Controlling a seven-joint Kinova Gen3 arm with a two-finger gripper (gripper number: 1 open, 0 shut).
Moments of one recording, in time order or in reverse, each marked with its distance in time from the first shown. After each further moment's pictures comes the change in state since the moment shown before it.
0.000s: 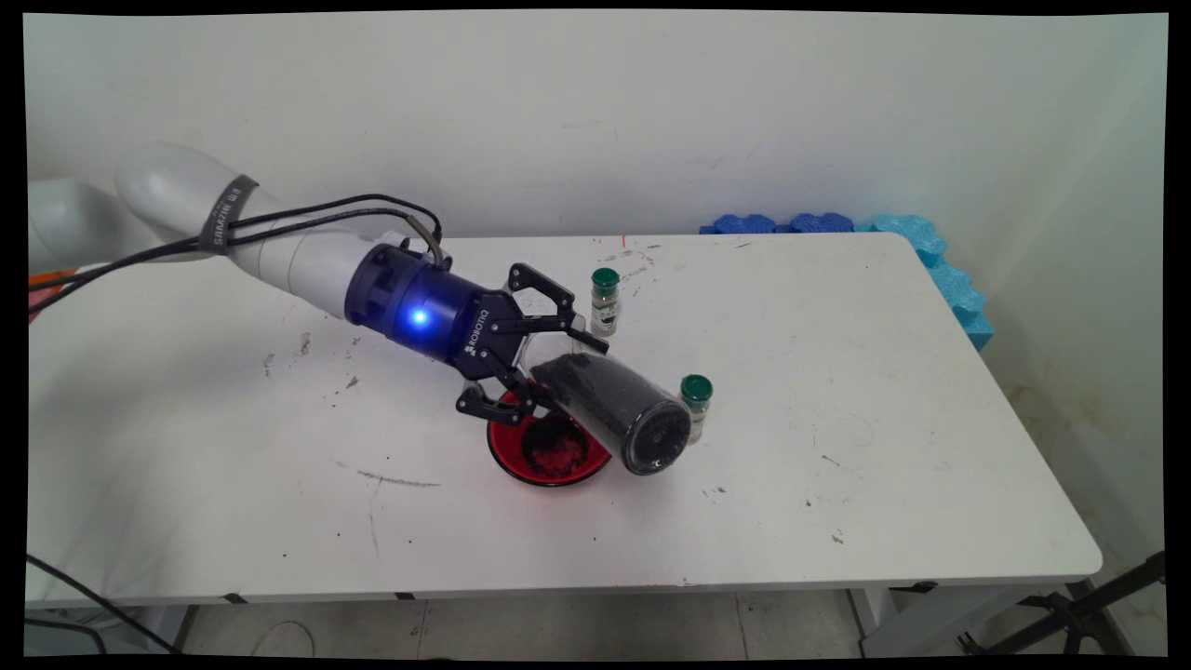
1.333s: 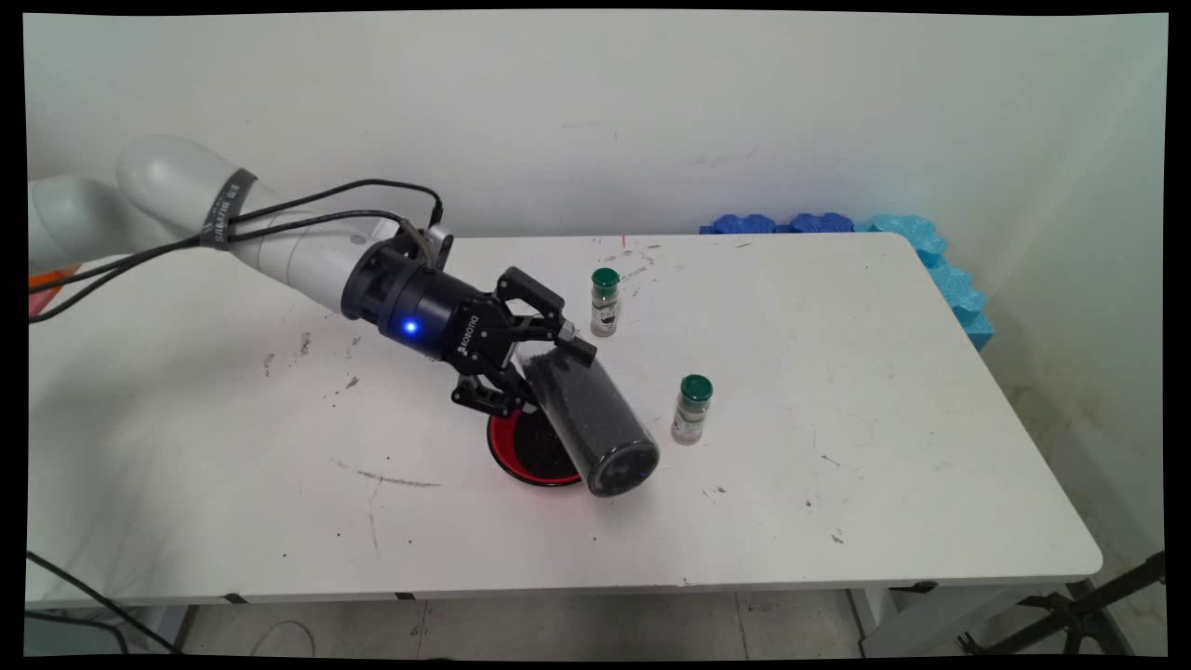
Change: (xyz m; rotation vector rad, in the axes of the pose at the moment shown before) arm 0.011 0.003 -0.008 0.058 0.016 0.310
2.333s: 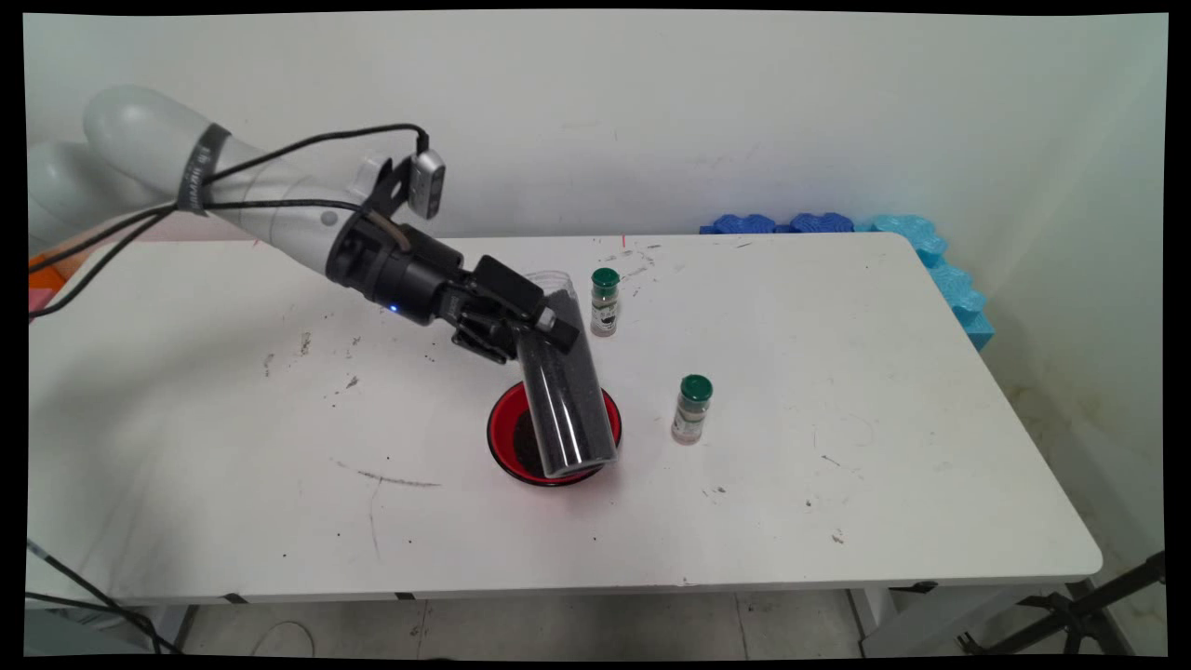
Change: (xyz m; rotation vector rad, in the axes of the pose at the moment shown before) arm -0.001 0.030 -0.023 0.078 0.032 0.642
